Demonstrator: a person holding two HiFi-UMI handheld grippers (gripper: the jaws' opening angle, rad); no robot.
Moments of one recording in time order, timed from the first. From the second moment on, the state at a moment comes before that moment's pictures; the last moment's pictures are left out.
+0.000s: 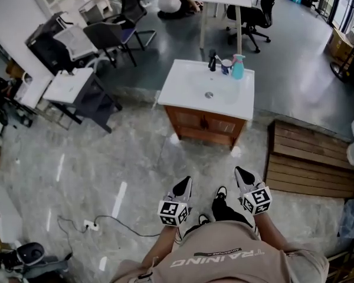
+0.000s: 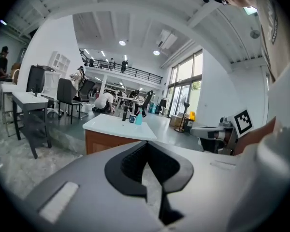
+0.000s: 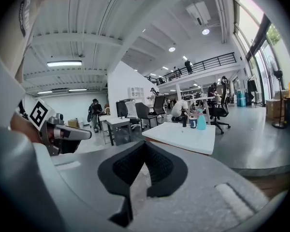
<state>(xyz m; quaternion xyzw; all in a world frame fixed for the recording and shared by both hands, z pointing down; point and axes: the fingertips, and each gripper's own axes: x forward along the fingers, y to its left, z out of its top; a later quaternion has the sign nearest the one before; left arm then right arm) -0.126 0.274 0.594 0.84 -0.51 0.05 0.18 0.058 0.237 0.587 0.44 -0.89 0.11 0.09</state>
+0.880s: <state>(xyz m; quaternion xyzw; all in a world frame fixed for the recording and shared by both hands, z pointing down) -0.078 0.117 0.576 0.86 -0.48 0.09 0.15 0.116 0.067 0.612 0.45 -0.87 0.18 0.05</state>
